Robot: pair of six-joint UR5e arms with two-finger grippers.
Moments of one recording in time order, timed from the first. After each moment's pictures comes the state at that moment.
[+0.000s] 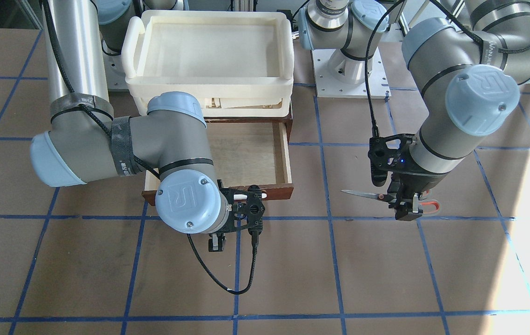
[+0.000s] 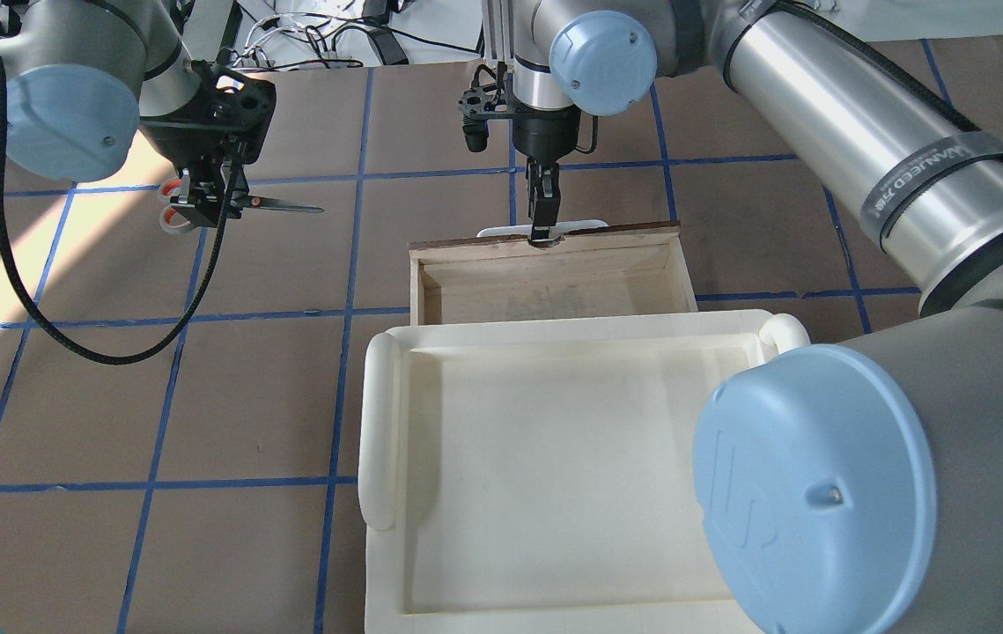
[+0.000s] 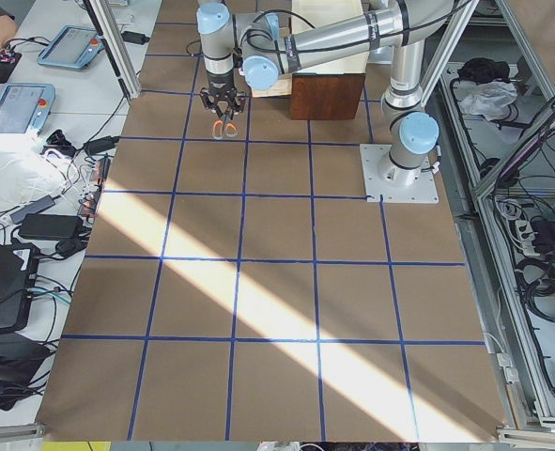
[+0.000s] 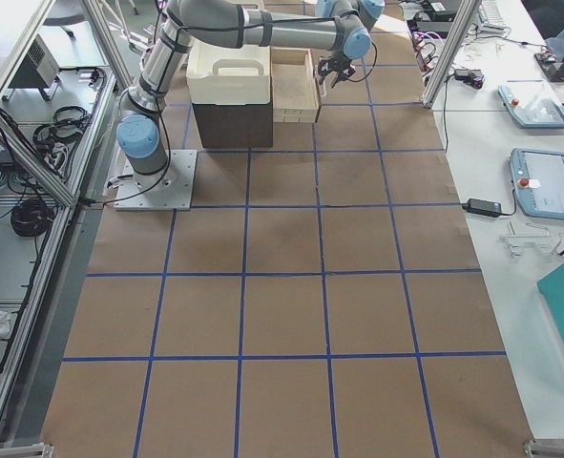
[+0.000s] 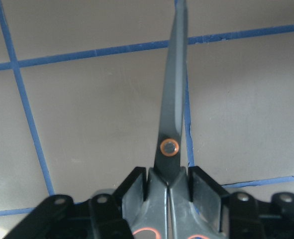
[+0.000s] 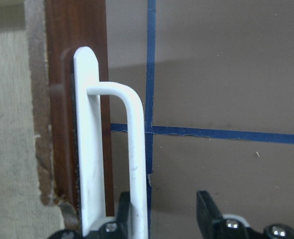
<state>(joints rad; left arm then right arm) -1.49 -1.82 -1.57 -1.33 1.63 1.76 1.83 -0.92 1.14 -1.53 -1.43 -1.36</state>
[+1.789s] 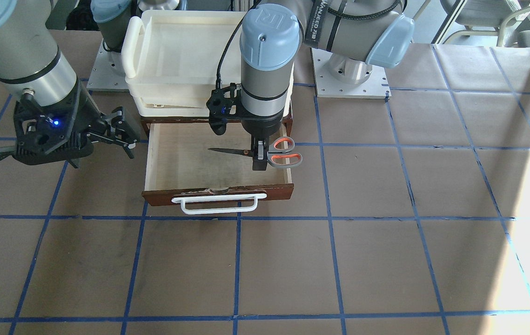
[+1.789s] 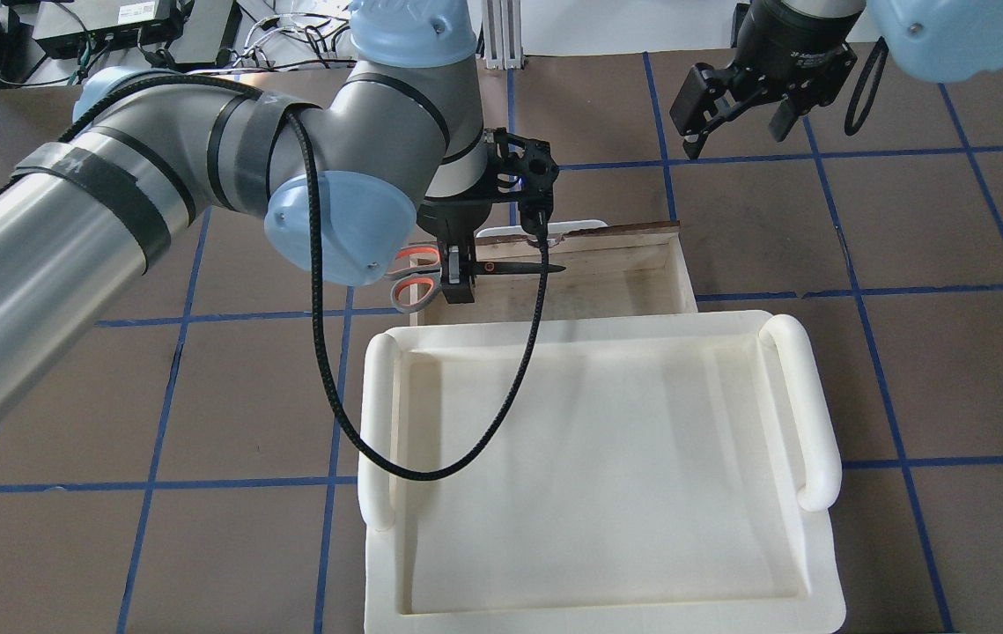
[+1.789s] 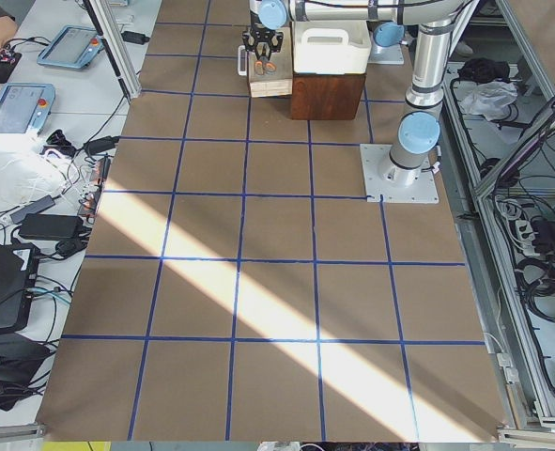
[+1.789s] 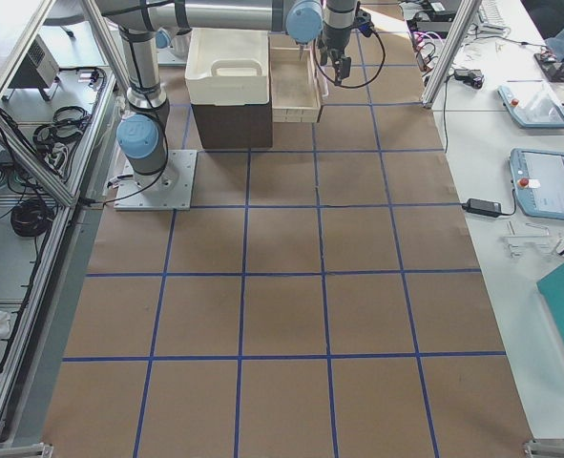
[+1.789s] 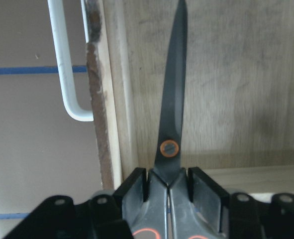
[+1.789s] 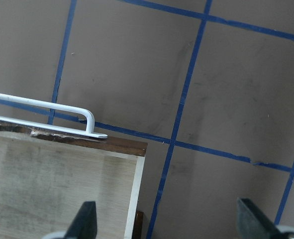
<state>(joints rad) -1.95 -1.82 -1.58 -1.34 1.56 1.19 1.56 -1.42 1.44 -1.62 -1.50 -0.13</state>
